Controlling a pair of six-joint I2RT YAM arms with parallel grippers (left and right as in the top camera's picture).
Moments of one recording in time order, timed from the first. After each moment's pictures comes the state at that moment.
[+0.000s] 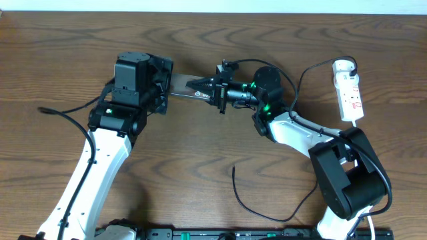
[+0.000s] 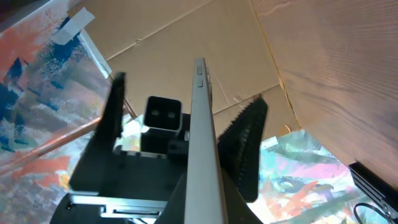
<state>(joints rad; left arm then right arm) -0.21 1.34 1.10 -0.44 0.09 -1.49 0.50 1.89 1.00 0.94 -0.93 2.04</state>
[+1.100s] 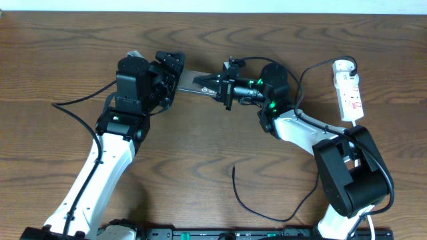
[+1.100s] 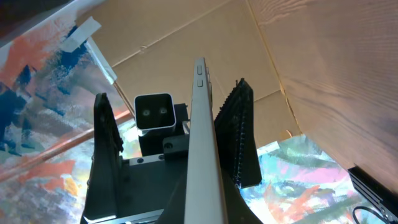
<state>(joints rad) -0.21 1.34 0.96 -0.10 0.23 -1.35 0.44 1.89 1.00 0.94 -0.96 2.04</state>
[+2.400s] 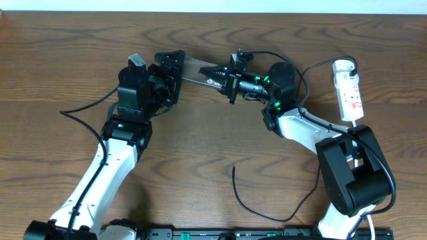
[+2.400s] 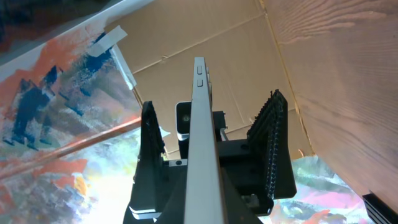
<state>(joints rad) -0.21 1.35 0.84 0.16 0.25 -1.49 0.41 1.89 1.00 1.01 -0.91 2.04</state>
